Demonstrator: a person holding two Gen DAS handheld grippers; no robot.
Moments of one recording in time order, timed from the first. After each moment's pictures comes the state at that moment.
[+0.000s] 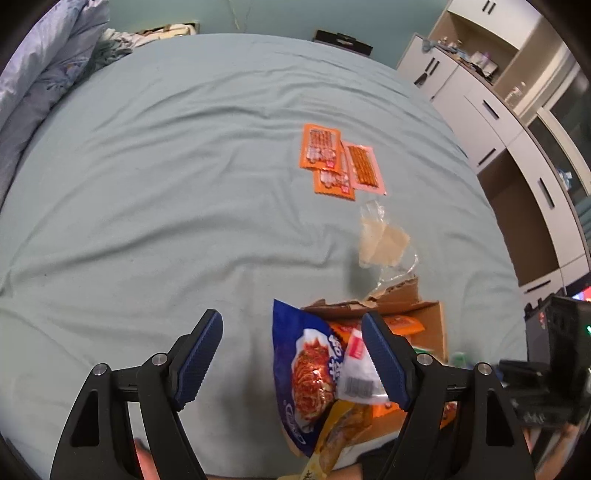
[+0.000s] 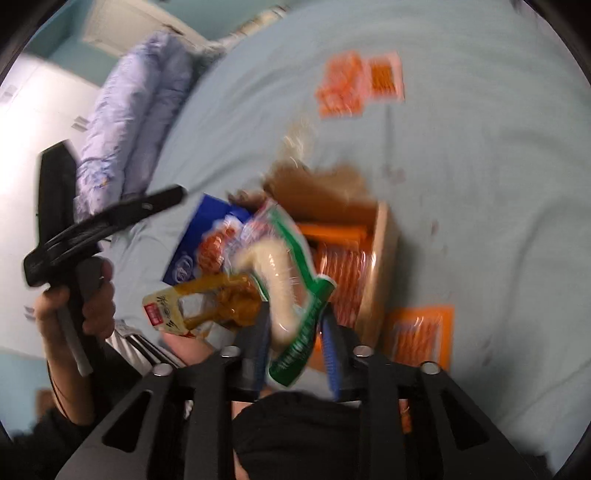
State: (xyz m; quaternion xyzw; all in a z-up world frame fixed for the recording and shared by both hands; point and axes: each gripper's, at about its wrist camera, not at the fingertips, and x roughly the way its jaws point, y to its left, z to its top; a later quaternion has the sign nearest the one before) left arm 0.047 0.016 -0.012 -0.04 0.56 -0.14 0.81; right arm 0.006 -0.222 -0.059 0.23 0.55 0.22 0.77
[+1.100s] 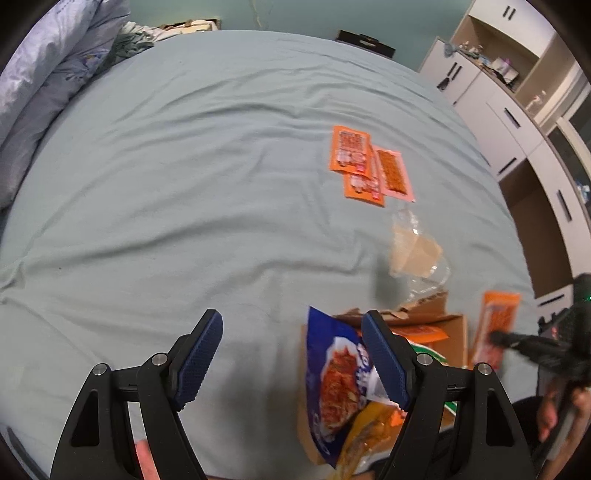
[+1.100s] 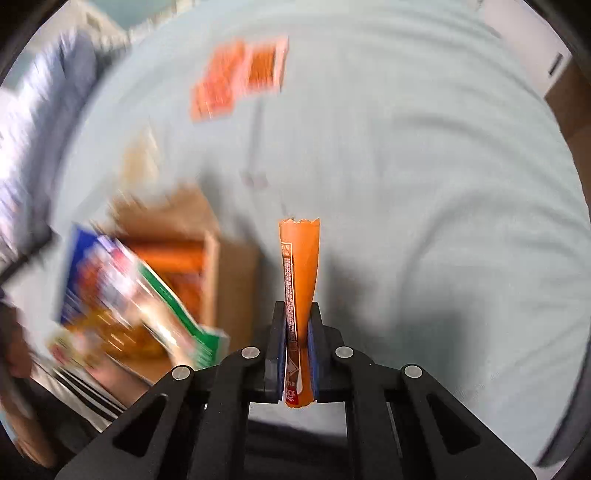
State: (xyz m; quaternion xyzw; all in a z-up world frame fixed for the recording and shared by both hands) left arm 0.059 0.030 -0.019 -0.04 0.57 -0.09 0.82; right arm 0.081 -0.292 -0.065 0.19 0.58 0.08 0.79
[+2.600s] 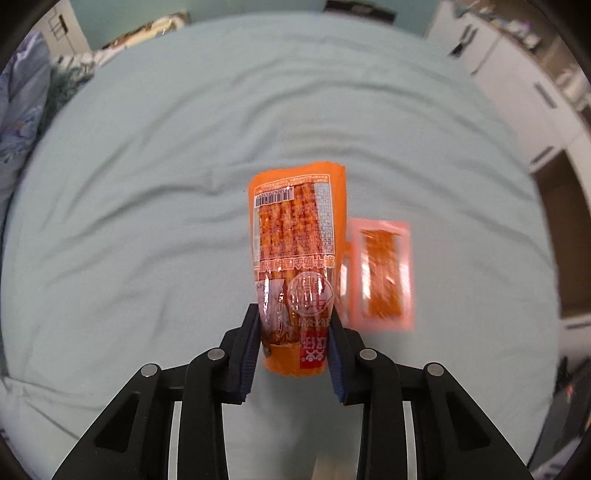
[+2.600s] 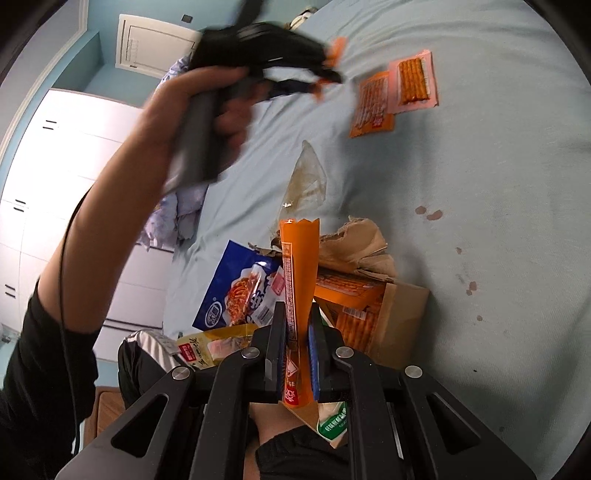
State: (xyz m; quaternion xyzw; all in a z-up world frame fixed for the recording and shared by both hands) left arm 0.238 -0.102 -0.023 0.03 0.60 -0.09 0.79; right arm 0.087 -0.267 -0.081 0.30 0.49 0.35 0.74
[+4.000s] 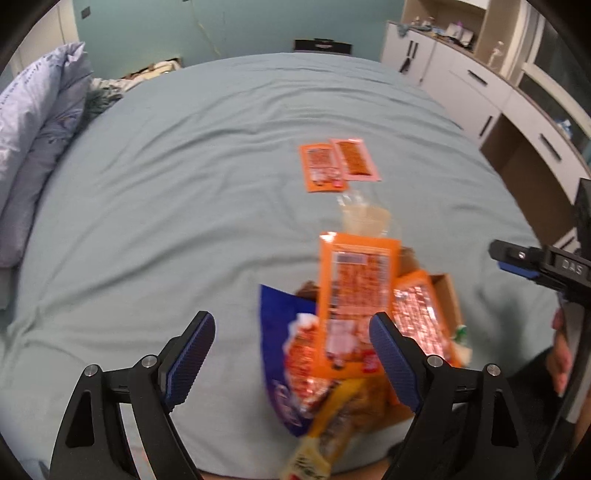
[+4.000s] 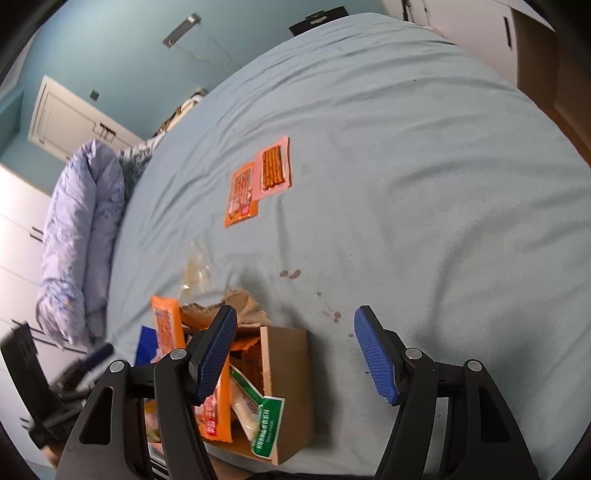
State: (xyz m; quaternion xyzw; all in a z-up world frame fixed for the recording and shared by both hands) left arm 0.024 -0.003 -0.006 0.06 0.52 -0.13 0.84; right arm 0.029 -0.312 -0.033 0.31 0.45 0.07 0.84
